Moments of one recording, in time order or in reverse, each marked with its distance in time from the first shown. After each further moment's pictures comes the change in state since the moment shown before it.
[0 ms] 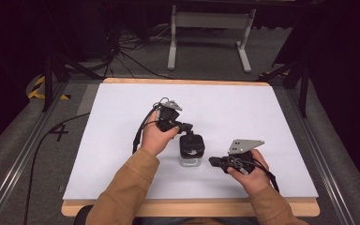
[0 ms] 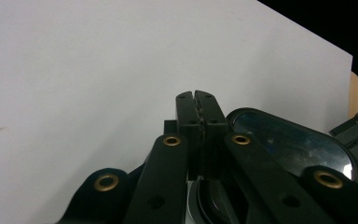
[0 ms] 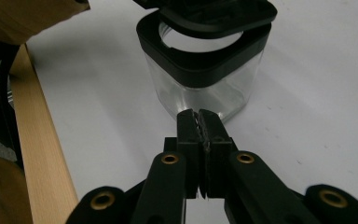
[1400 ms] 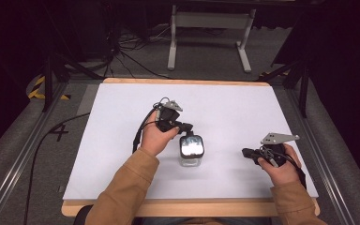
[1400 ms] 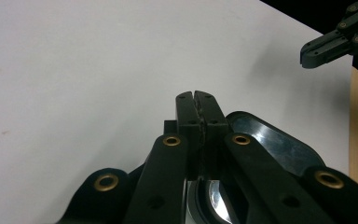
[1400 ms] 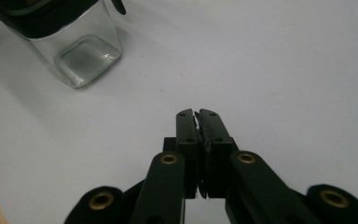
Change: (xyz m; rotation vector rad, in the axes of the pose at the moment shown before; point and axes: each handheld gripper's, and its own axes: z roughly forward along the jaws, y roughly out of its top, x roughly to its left) left arm -0.004 0.001 -0.003 0.016 0.011 0.041; right arm -0.057 -0.035 -0.061 0.052 -0.236 0.152
